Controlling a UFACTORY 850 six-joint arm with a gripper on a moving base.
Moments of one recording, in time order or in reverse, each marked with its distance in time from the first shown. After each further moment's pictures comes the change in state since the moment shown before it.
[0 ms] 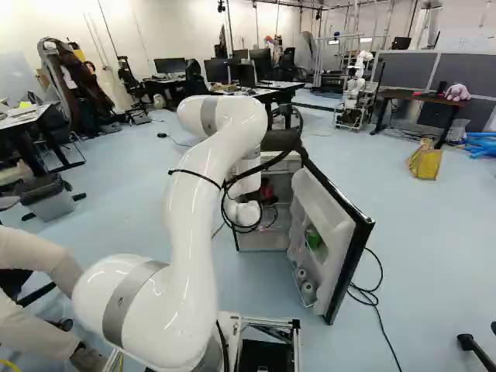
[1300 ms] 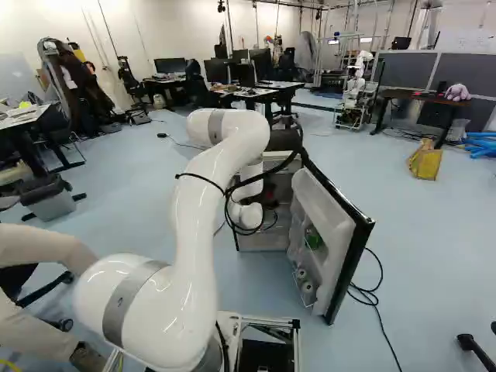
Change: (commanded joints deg) arm 0.0 -4.4 -4.9 0.0 0.0 12.6
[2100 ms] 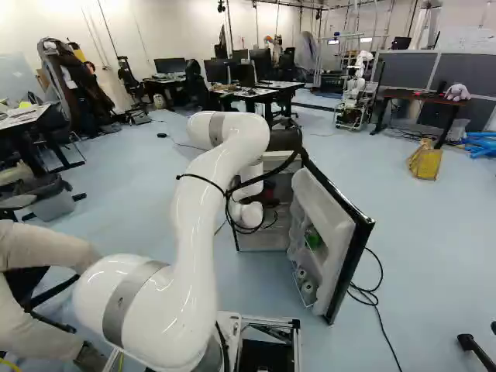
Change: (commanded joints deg) arm 0.3 -1.6 -3.1 0.0 0.0 0.0
